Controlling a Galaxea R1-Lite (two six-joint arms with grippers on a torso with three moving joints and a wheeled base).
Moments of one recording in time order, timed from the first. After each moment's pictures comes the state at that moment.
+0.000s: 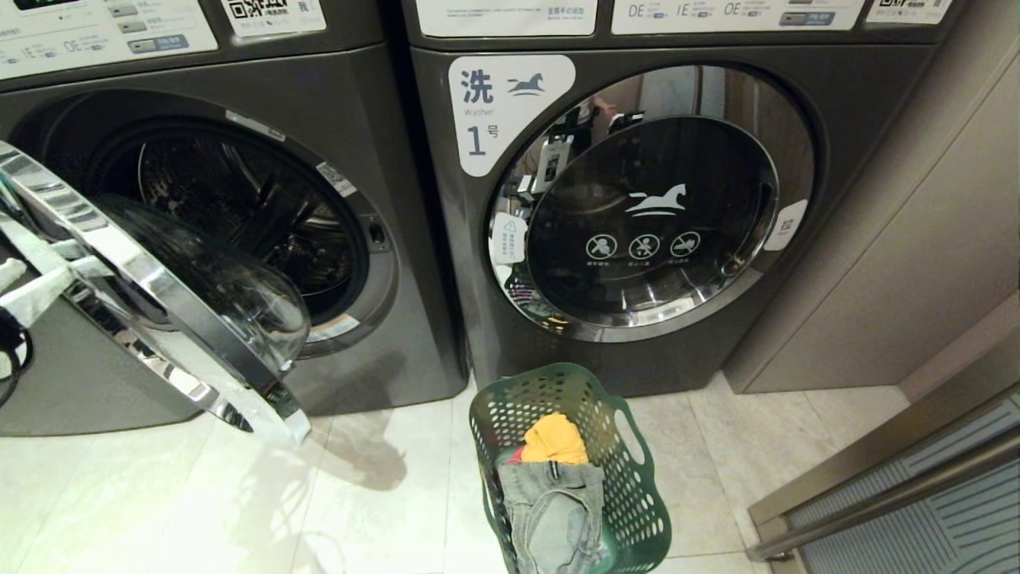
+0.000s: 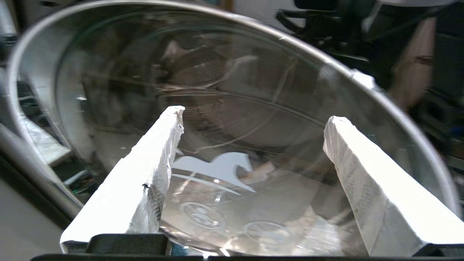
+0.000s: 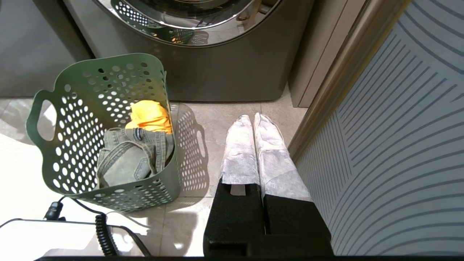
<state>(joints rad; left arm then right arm) 0.73 1.93 -0.78 -1.52 -0.90 -0.24 0.00 0.00 0.00 0.00 0.01 -0.06</state>
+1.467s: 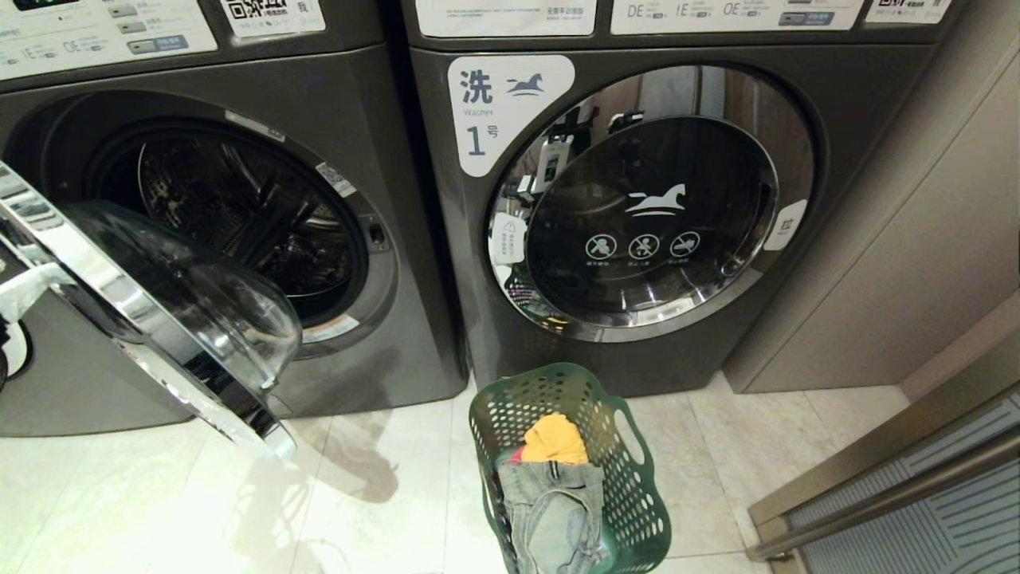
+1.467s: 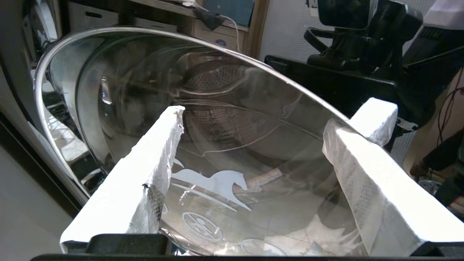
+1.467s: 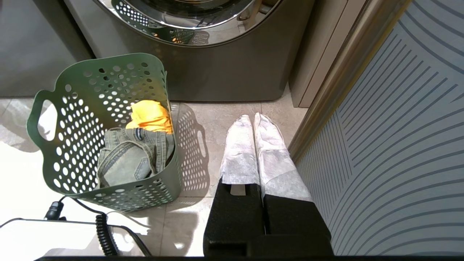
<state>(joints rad) 0.75 1.88 -0.74 -1.52 -0.84 -0.25 0.01 0.00 0.00 0.00 0.01 -0.06</state>
